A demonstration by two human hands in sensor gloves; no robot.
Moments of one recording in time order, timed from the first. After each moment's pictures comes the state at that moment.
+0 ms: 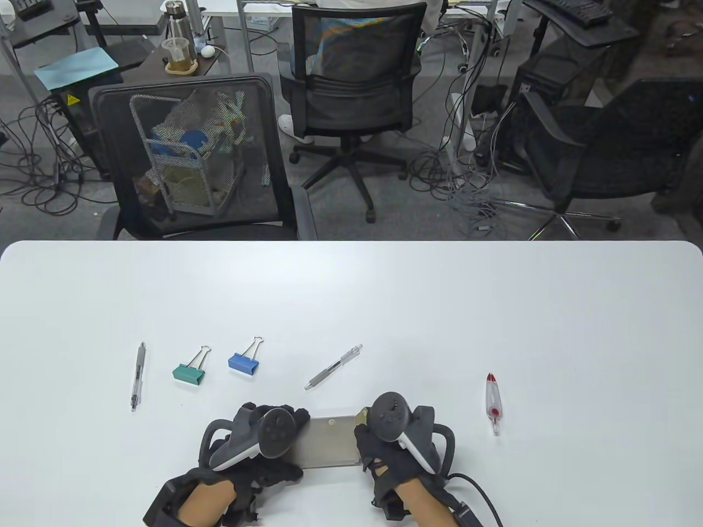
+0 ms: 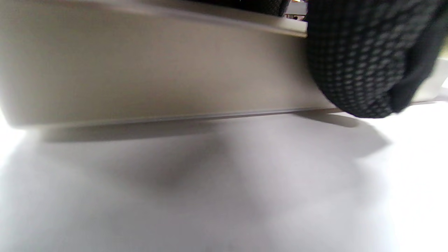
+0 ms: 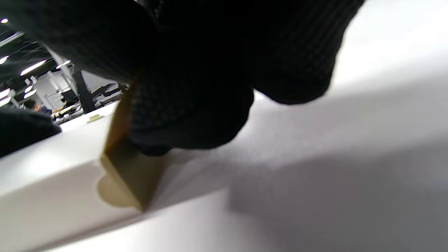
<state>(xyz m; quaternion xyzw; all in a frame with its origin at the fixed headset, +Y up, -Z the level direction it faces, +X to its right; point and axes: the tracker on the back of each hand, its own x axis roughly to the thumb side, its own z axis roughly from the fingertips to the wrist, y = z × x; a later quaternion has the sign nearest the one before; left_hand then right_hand) -0.174 -0.767 -0.288 -0.14 -0.16 0.05 0.98 0.074 -0.760 -0.296 -0.03 0.09 0.97 0.23</state>
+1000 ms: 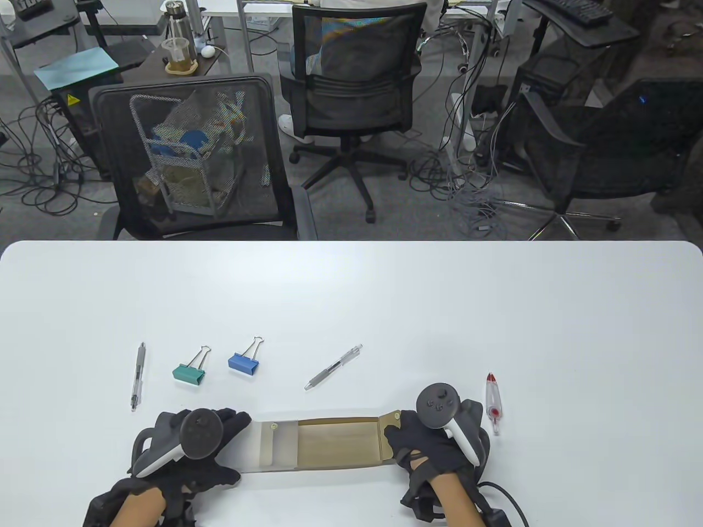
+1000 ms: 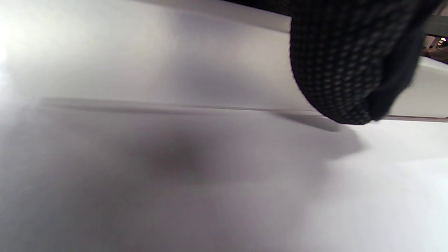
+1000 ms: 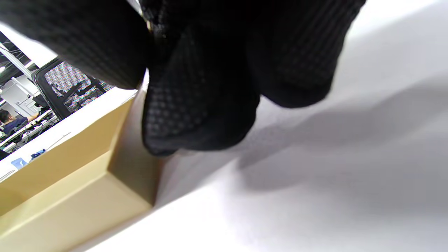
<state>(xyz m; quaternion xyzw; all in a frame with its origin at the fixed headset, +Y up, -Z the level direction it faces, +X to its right) -0.278 -0.772 -0.281 -0.16 -0.11 0.08 0.98 0.128 -0.762 -0.300 -0.06 0.15 0.95 0.26</state>
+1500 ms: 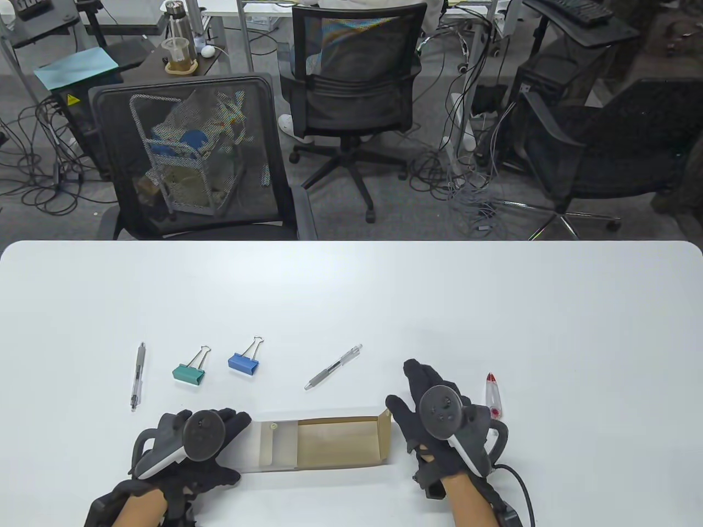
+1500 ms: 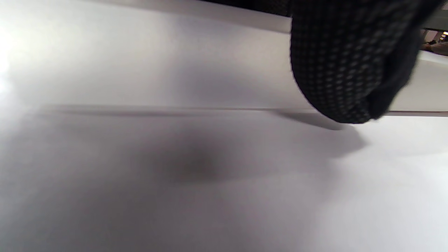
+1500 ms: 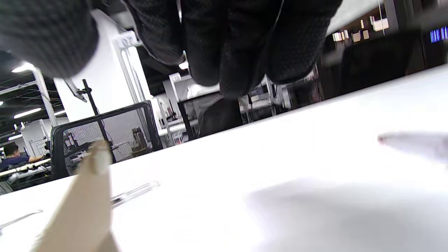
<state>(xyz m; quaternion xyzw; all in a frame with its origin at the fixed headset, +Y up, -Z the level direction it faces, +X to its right) -0.276 -0.771 -0.280 -0.15 -0.11 0.06 0.98 0.127 -0.707 -0.284 -0.05 -0.11 0.98 0.13</state>
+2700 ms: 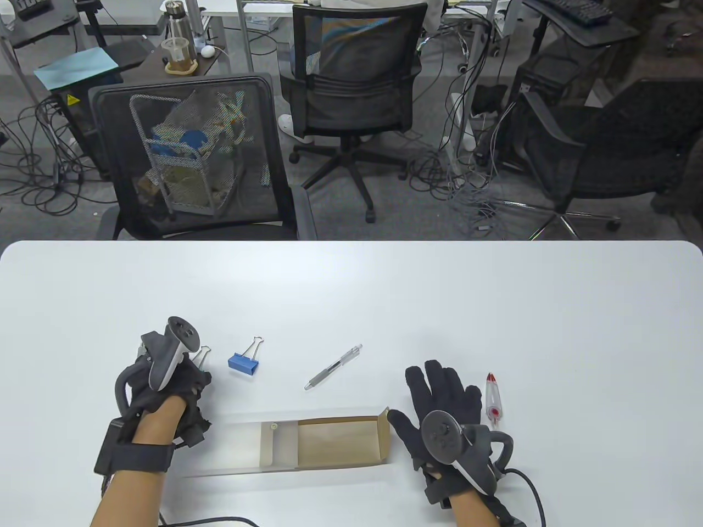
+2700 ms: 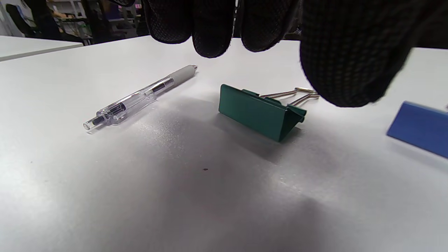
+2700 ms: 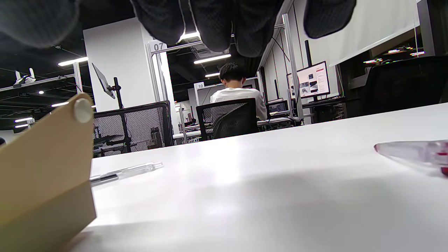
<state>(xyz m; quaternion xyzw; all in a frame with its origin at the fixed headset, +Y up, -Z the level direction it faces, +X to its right) -0.318 -0.739 -0.398 -0.15 0.31 0.02 0.94 0.138 -0.730 -0.274 0.00 -0.12 0.99 0.11</state>
